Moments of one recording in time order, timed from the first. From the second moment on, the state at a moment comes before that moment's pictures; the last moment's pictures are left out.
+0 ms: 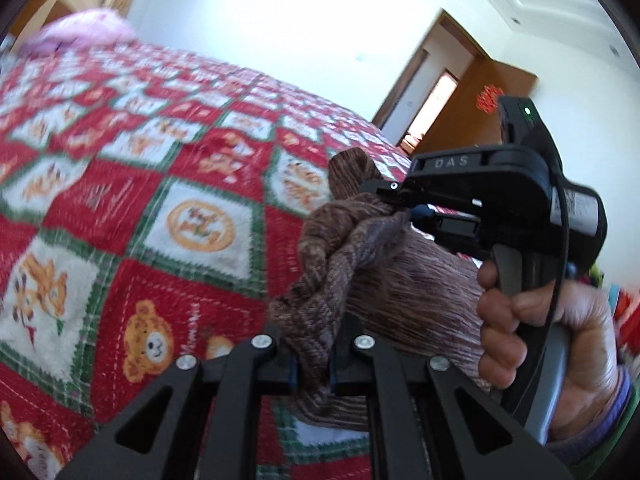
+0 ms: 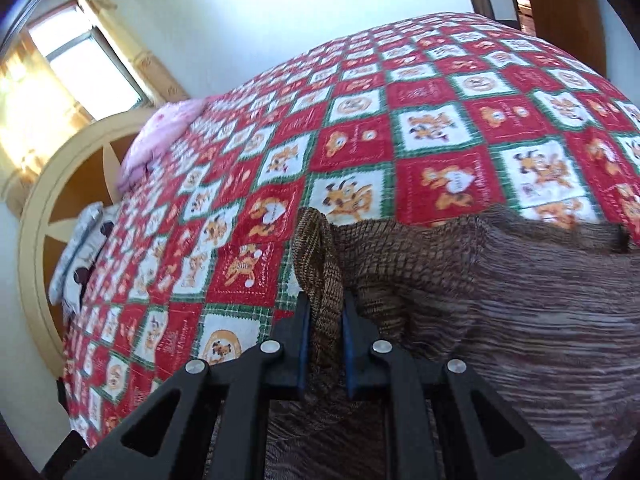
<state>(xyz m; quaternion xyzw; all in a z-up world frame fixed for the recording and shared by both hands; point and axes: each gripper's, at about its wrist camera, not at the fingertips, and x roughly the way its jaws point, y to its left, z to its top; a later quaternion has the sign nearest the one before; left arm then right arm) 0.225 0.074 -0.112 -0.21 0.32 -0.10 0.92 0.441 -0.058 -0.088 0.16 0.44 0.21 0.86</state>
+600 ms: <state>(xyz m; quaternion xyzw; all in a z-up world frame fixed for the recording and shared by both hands) 0.207 -0.019 -0.074 -0.08 0.29 -0.19 0.94 0.408 -0.186 -0.059 0.24 0.38 0.18 0.87</state>
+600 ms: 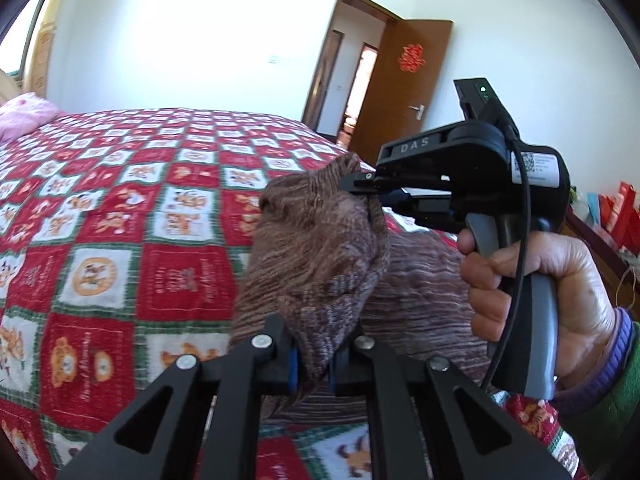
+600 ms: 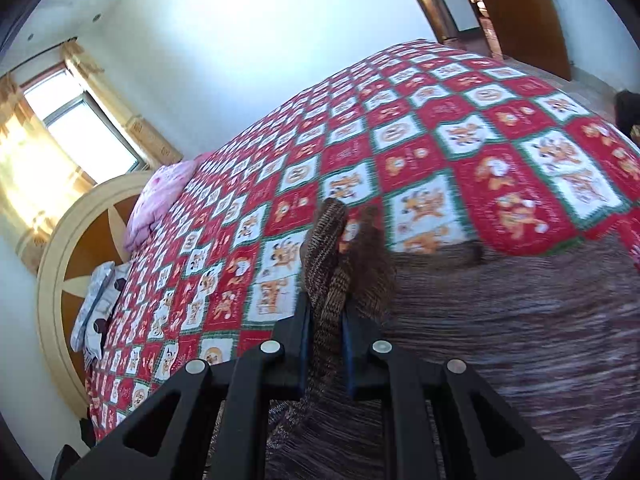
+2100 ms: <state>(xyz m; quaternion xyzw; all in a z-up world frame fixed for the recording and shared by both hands) 0.178 -0.204 -0.078 0.04 0.34 -0.32 0.88 0.360 -0.344 -0.085 0.15 0.41 0.08 0.90</state>
